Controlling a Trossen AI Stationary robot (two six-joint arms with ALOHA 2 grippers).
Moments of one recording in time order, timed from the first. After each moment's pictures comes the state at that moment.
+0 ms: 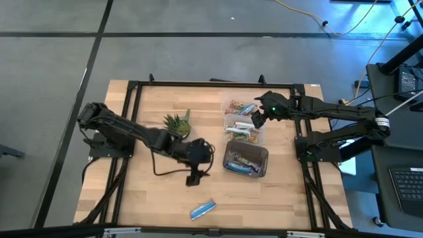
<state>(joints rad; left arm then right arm) -0.29 1.59 1.32 -0.51 -0.05 -0.30 -0.21 1.12 0.97 -0.75 0.29 0.59</state>
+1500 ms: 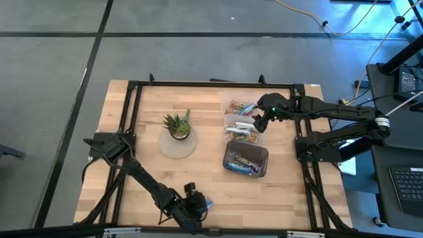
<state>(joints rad) -0.73 2.11 1.32 -0.19 -0.54 -0.87 -0.21 1.12 0.97 -0.77 0.25 0.33</state>
